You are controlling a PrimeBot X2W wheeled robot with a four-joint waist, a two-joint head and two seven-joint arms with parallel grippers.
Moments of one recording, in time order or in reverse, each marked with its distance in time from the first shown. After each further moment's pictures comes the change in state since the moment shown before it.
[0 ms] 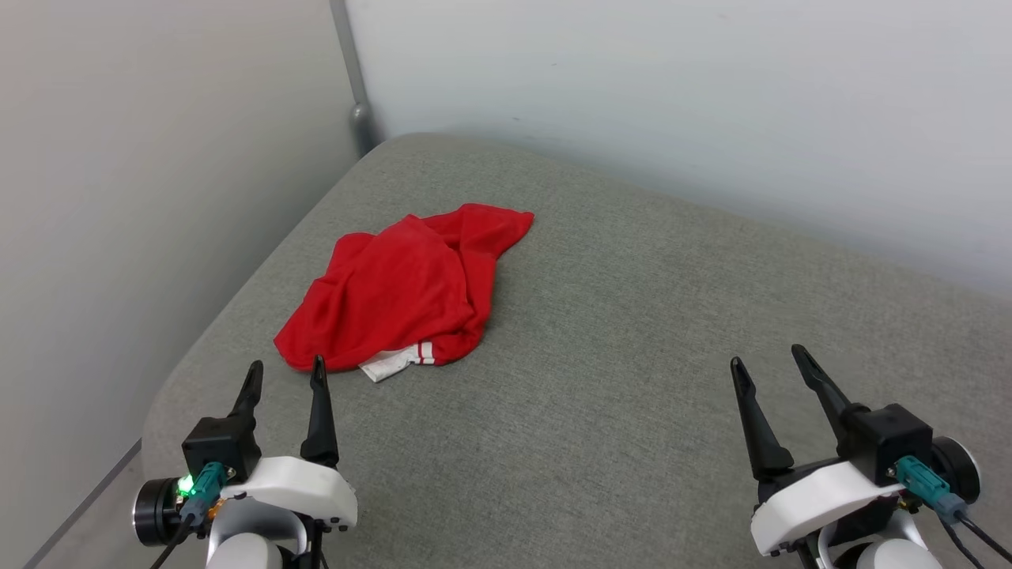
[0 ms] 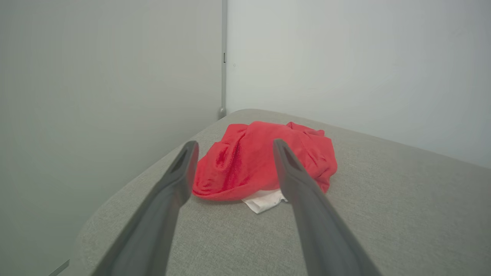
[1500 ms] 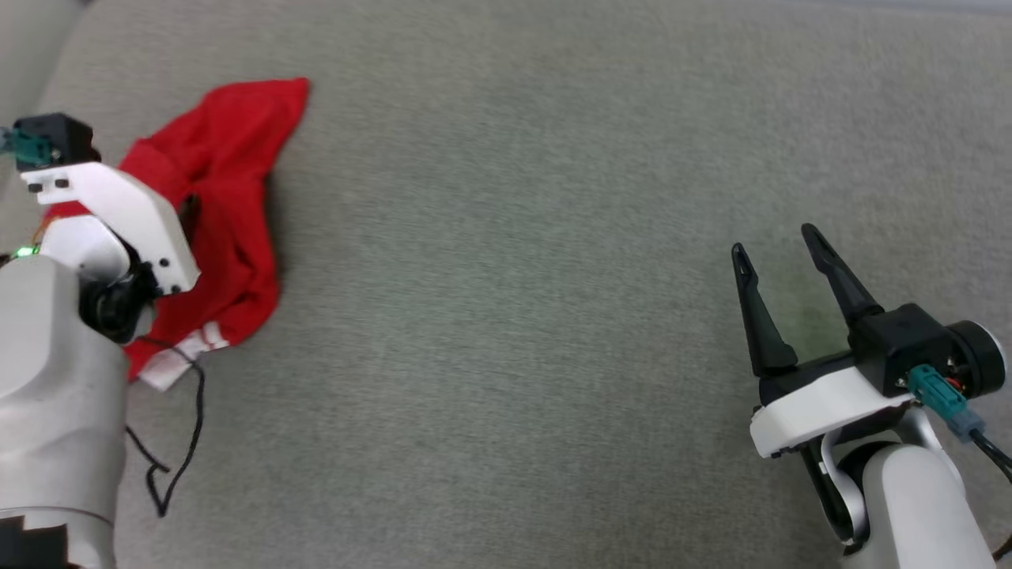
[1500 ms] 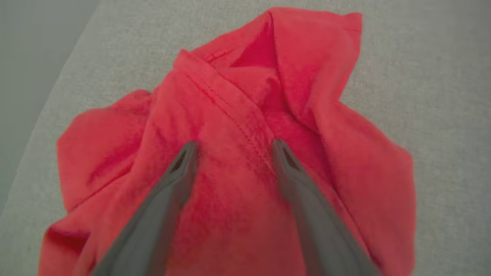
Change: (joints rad) left arm -0.705 0.281 0.005 0.515 -0.192 -0.135 0.642; right arm -0.179 0.000 0.020 -0.082 -0.071 0.000 0.051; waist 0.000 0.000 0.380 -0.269
